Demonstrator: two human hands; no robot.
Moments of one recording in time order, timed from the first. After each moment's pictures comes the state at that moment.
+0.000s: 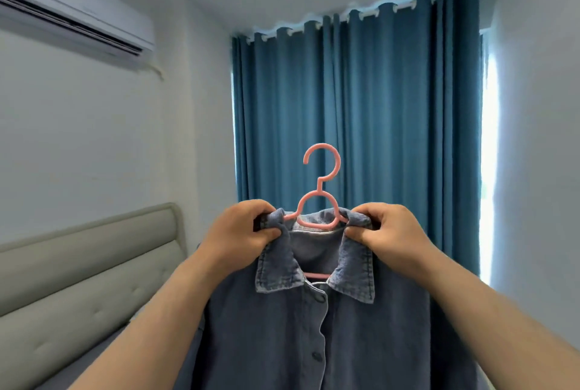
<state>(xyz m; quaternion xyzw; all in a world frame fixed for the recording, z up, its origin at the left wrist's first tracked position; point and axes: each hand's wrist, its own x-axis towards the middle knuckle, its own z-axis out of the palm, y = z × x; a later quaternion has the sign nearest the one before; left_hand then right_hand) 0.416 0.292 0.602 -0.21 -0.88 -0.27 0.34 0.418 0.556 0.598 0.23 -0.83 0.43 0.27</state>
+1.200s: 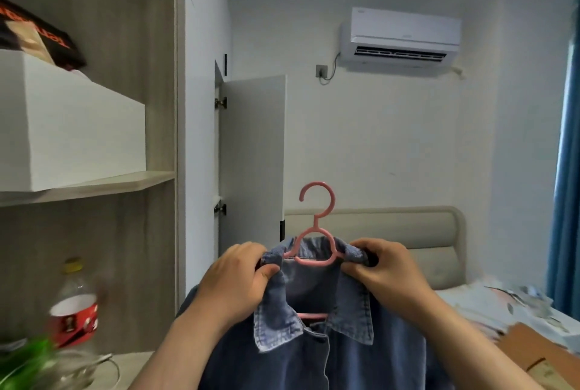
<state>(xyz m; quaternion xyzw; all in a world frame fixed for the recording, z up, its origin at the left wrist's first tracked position) 0.773 0.090 0.559 0.33 -0.85 -0.03 0.40 0.541 0.207 0.572 0.61 -0.63 0.49 0.01</state>
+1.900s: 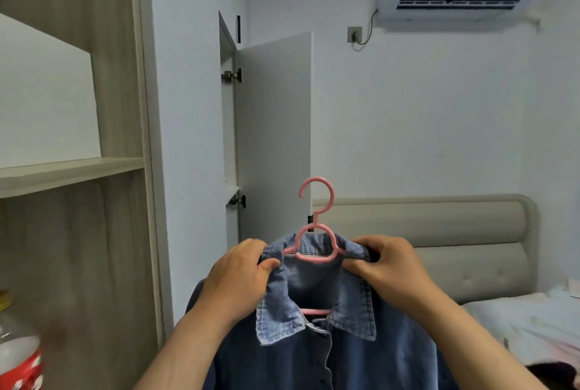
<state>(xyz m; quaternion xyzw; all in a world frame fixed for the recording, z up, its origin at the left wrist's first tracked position) 0.709 -0.091 0.527 0.41 -0.83 -0.03 0.38 0.473 0.001 0.537 0.63 -0.60 0.49 -0.05</state>
